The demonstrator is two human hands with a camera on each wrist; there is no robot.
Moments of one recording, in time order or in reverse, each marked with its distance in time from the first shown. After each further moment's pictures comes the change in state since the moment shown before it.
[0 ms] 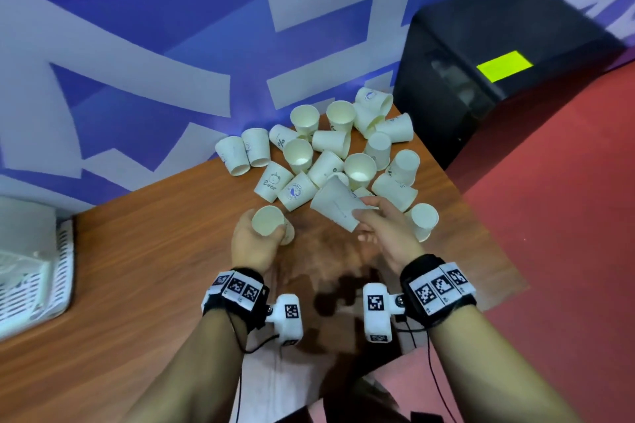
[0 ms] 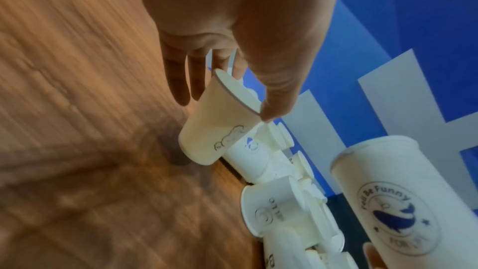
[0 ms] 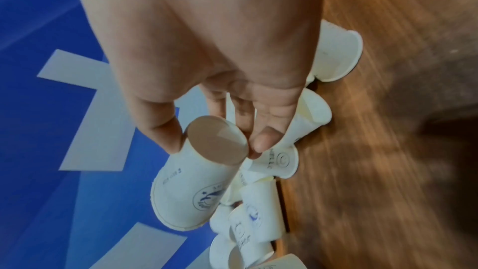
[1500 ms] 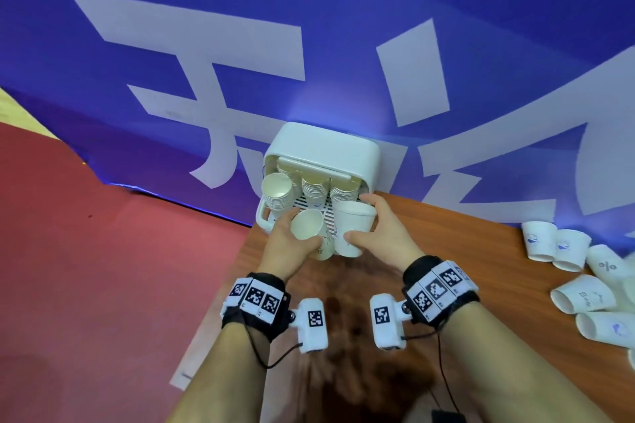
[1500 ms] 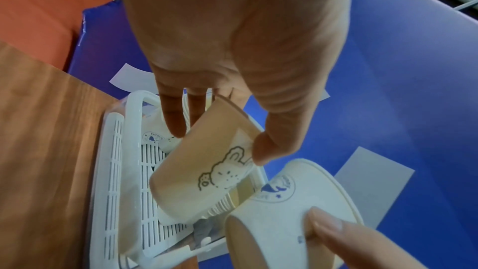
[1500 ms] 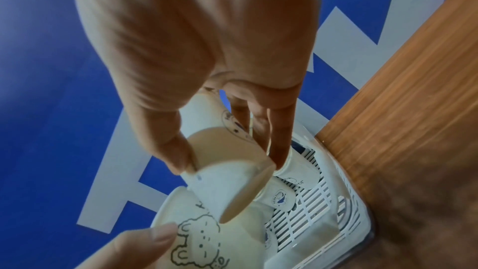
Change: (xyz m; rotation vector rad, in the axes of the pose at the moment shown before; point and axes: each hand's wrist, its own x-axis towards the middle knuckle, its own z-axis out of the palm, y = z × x) left_hand -0.014 -0.279 -0.465 -0.483 0.361 -0.088; right_hand -0.107 0.082 0.582 -0.796 -0.727 -0.352
